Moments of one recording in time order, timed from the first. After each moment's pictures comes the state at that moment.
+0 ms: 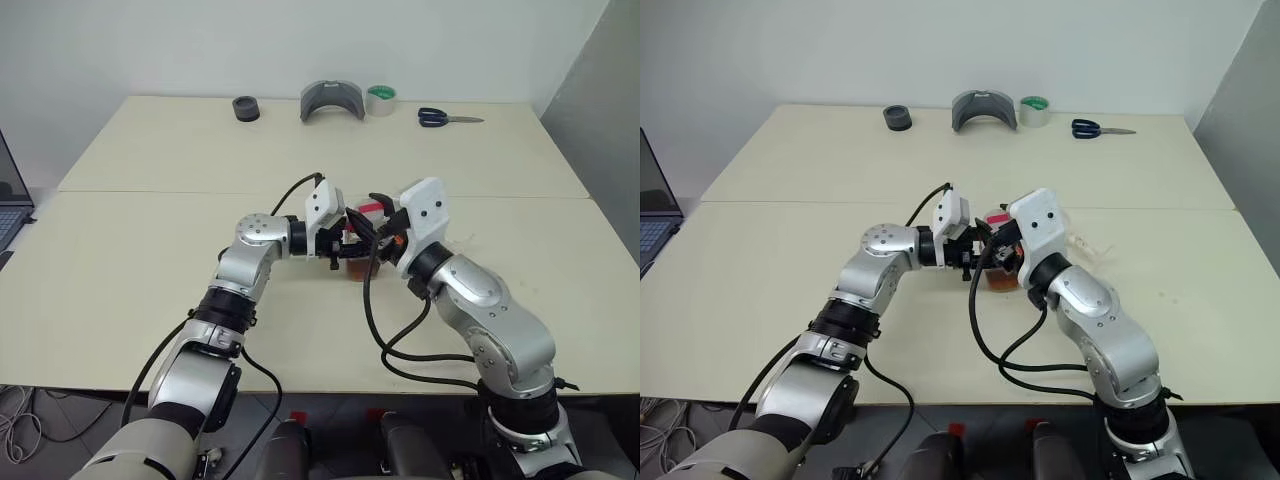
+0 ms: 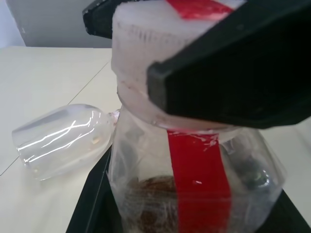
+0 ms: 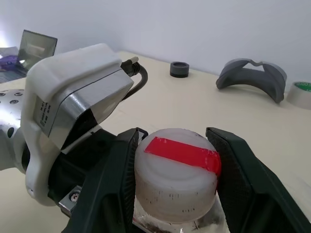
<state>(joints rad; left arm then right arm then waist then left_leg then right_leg) -0.82 0.29 -0.18 0.48 -0.25 0.10 -1.20 -0.46 -0.26 0.19 -0.54 0.28 0.72 0.30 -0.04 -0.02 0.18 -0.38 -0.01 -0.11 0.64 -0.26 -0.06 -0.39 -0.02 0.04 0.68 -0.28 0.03</state>
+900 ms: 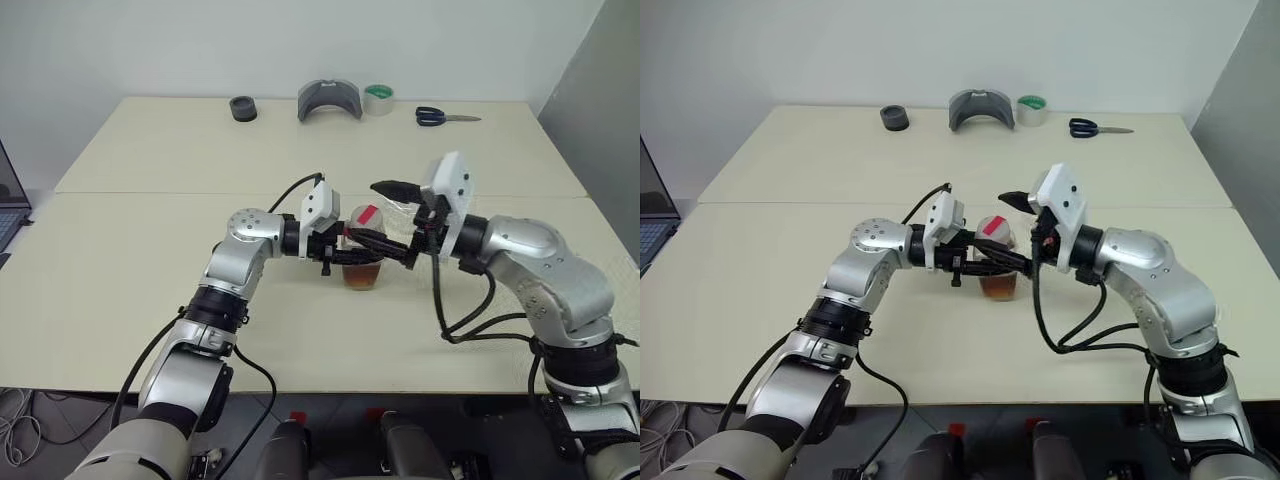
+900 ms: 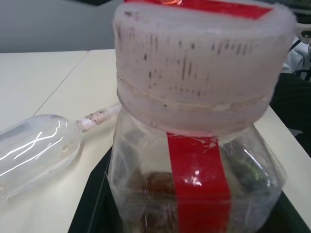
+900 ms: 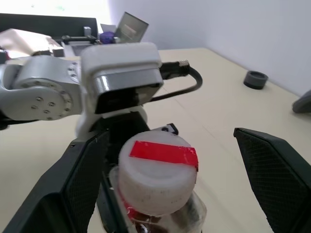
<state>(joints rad) -0.82 0.33 -0.19 0.41 -0.27 0.14 -1.32 -0.60 -0.47 0.11 -0.42 0.42 0.69 0.66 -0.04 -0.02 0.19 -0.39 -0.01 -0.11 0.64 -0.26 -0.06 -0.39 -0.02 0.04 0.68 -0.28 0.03</state>
